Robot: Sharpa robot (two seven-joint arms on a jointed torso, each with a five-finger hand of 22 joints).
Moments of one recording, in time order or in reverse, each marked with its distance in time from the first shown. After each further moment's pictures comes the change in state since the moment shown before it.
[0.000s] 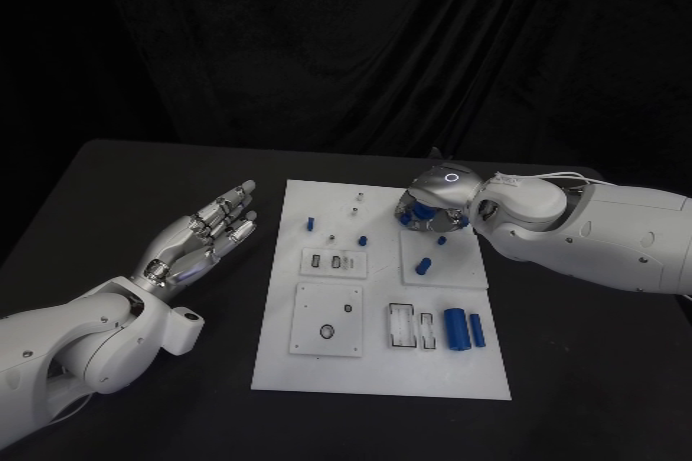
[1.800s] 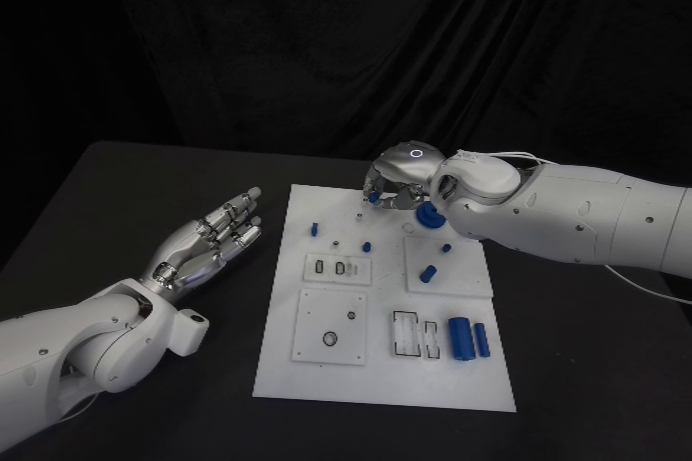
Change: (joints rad) left arm 0.000 0.029 0.000 -0.045 -0.001 0.009 0.000; left_hand 0.020 0.004 0.014 -0.003 0.028 -0.007 0.014 0.000 0.000 0.000 0.000 -0.004 -0.001 0.004 0.004 0.000 0.000 0.000 0.000 0.007 0.000 0.000; right arm 0.060 0.210 -0.002 -0.168 0.145 -0.046 0.009; right_hand 0.016 -0.009 0.033 -0.030 -0.008 0.046 0.032 0.063 0.002 0.155 -0.032 0.008 0.012 0.004 -0.029 0.013 0.039 0.000 0.006 -0.027 0.009 0.049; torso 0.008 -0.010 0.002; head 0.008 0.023
